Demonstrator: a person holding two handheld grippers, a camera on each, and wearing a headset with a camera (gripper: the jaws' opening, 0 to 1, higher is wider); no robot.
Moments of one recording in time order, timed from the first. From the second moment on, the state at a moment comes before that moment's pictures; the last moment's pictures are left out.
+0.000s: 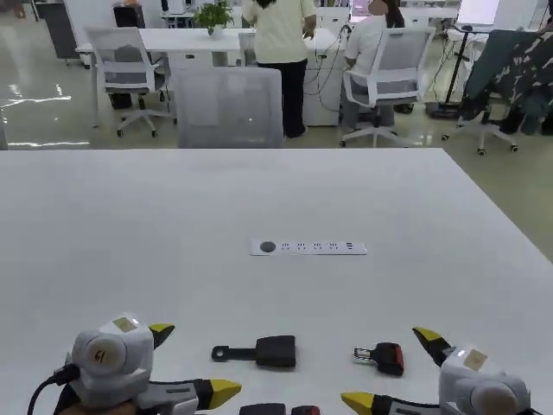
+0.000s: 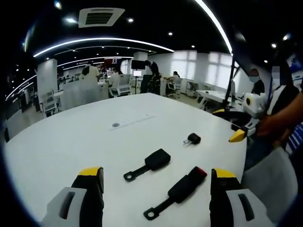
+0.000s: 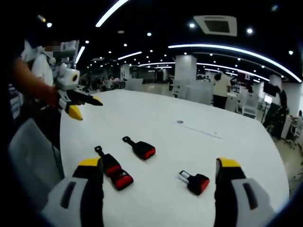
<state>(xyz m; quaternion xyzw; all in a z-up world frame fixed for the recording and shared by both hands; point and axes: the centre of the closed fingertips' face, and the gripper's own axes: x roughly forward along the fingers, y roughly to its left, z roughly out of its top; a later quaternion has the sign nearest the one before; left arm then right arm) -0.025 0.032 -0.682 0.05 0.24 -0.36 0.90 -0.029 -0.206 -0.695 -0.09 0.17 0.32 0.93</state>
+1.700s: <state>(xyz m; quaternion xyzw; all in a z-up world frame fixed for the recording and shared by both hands) -0.083 0.073 -0.680 0.04 0.23 -0.34 0.91 -0.088 -0.209 -0.708 -0.07 0.19 0.30 0.93</state>
